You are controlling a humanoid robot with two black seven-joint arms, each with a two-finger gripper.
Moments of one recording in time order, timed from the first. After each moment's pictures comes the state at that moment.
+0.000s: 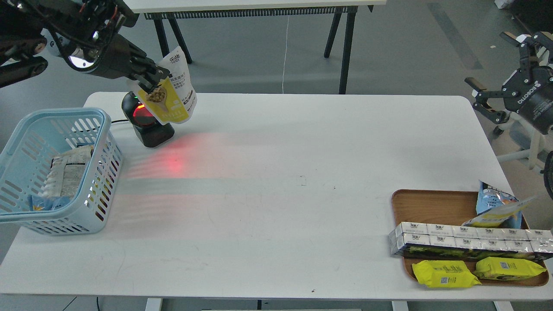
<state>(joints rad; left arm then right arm) -1.79 0.58 0.82 -0.95 1.40 -0.20 -0.49 1.04 -1.03 -0.06 1.15 0.28 0.49 0.49</state>
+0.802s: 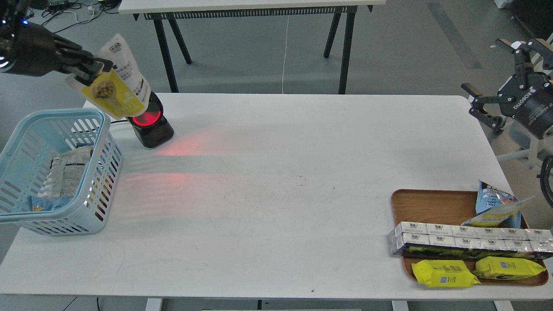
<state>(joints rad) -1.95 0.96 0.78 -1.13 1.47 -0.26 -0.49 1.03 -1.01 -0.05 1.15 0.28 0.49 0.49</state>
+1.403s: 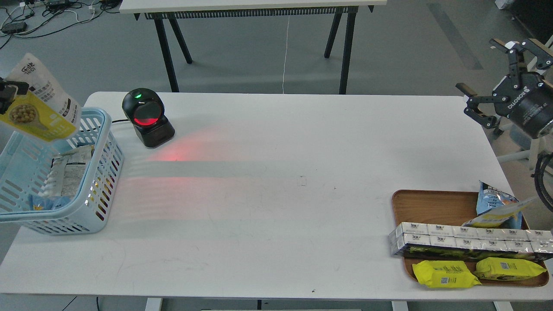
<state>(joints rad) -1.89 1.21 0.78 -1.20 1.64 -0.25 -0.49 1.03 -1.00 -0.05 1.15 0.28 0.49 0.49</state>
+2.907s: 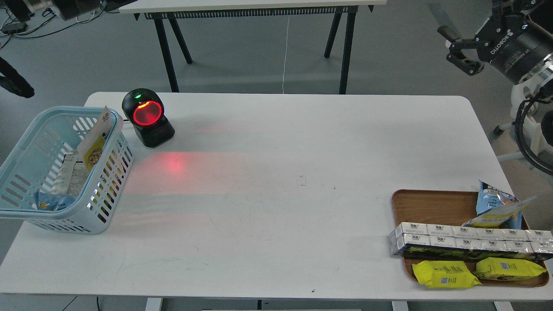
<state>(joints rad) -1.52 0.75 0.08 -0.98 0.33 -0.45 -0.49 1.20 -0.81 0.03 0.94 0.11 0.49 0.49</state>
